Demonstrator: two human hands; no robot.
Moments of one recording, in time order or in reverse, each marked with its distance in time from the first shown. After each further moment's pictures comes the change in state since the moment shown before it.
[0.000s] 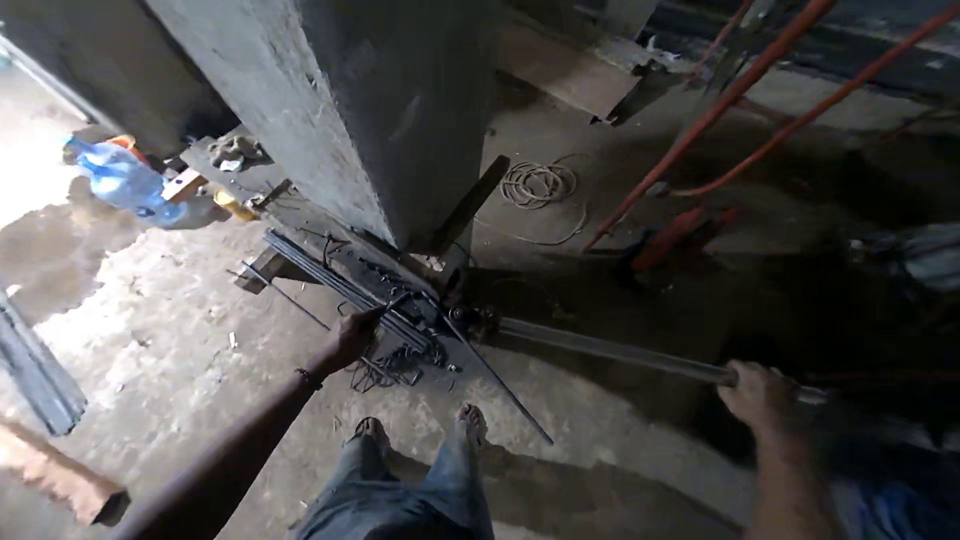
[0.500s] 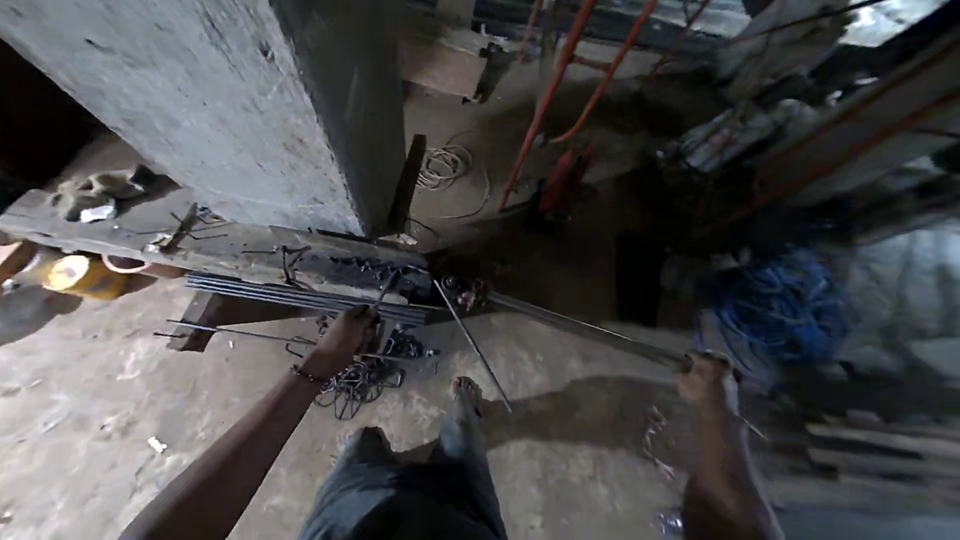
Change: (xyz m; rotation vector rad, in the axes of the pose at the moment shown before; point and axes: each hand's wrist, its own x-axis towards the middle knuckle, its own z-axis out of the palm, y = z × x) left_hand 0.003 -0.009 -0.013 -0.668 -0.302 -0.127; right_hand -0.271 -0.074 0.068 0.242 0.143 0.598
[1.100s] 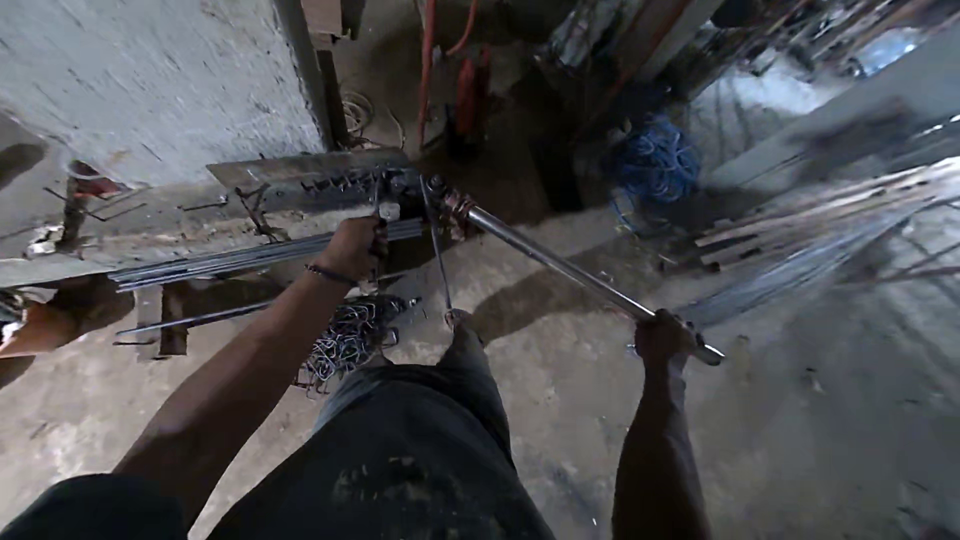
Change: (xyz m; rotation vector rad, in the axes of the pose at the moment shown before) left_hand -0.001 0.022 -0.014 -0.206 -0.255 -0.073; right_hand -0.329 -0.058 0.067 -0.109 0.144 0.532
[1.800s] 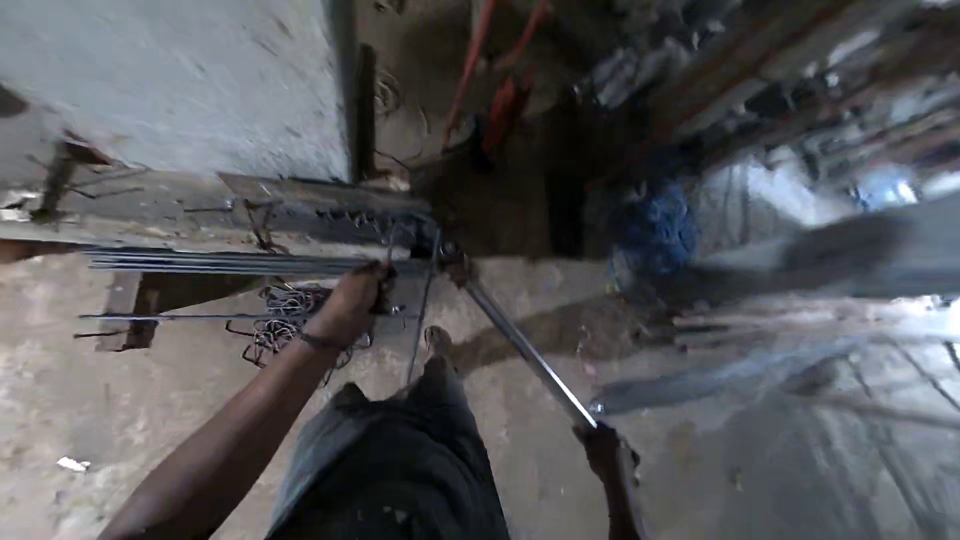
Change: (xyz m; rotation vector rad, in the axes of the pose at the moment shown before) left_hand -0.011 -0.004 0.000 -0.062 0.008 -0.042; right_hand 0.006 -0.006 -0.022 -0.285 -0.480 -0.142
